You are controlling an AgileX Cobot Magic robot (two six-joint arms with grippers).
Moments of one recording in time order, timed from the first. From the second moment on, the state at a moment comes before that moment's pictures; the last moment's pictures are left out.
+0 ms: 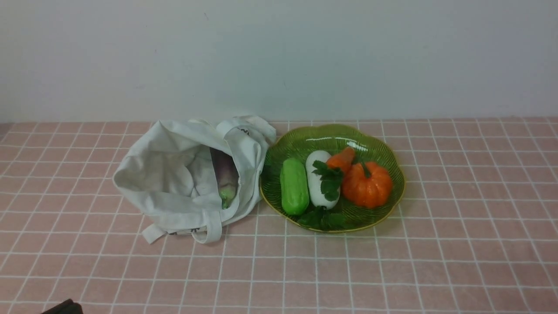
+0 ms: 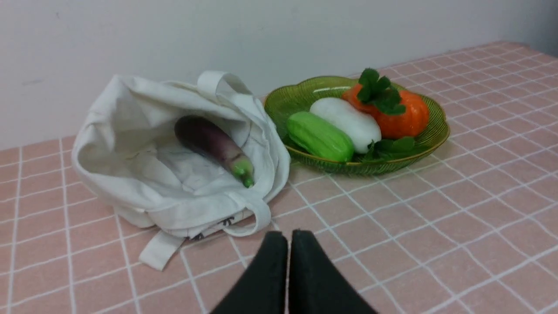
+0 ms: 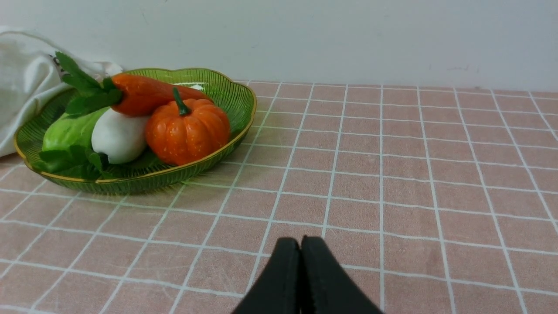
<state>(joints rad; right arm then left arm) 0.12 -0.01 0.02 0.05 0.39 -0.02 -0.53 -0.01 -0.09 0.14 0.39 -0.16</state>
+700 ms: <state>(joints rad) 0.12 -0.01 0.02 0.05 0.39 -0.02 0.05 -0.01 0.03 -0.11 0.37 0.17</state>
